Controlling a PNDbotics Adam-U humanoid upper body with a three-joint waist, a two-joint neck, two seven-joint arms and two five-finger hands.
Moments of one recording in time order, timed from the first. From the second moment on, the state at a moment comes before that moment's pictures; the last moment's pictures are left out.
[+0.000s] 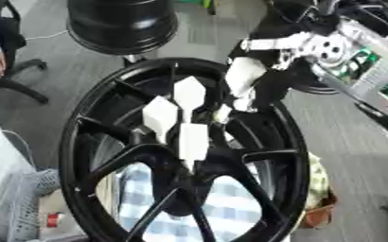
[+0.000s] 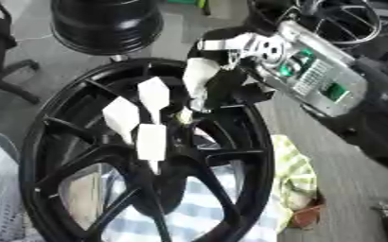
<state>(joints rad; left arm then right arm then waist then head) -0.20 0.45 0.05 -1.98 -0.10 -0.28 0.23 -0.99 -0.77 0.62 -1.75 0.13 0.64 0.60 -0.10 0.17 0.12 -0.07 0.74</state>
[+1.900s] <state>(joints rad) -0.20 0.45 0.05 -1.98 -0.11 -0.28 0.24 -0.94 -0.89 -0.07 -0.89 0.71 0.51 0.25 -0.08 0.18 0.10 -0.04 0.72</state>
